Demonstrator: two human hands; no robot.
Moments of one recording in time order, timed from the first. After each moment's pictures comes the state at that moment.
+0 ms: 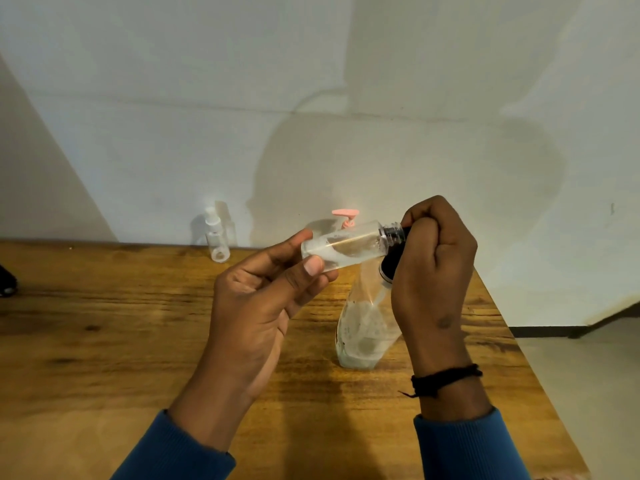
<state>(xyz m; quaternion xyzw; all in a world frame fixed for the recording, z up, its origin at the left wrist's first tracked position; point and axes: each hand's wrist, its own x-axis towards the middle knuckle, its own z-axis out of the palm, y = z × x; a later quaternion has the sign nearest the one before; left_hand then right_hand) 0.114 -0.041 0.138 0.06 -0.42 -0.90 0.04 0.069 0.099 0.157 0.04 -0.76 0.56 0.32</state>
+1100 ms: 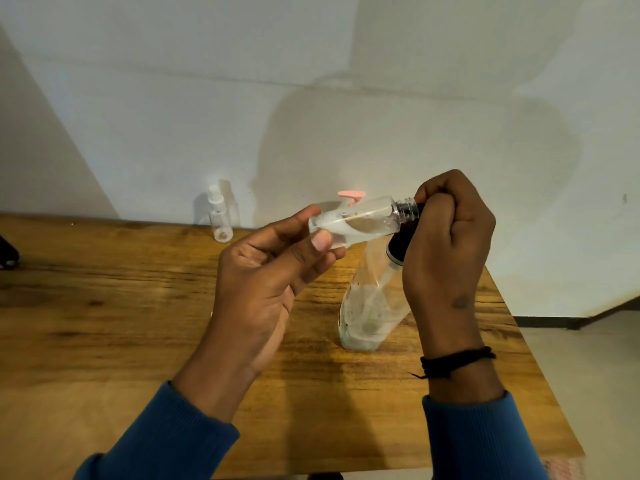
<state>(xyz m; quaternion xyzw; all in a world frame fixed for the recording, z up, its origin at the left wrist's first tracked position) 0.112 -0.042 0.137 0.05 -0.42 -0.90 0.04 0.072 0.097 0.164 0.04 -0.76 0.57 0.33</state>
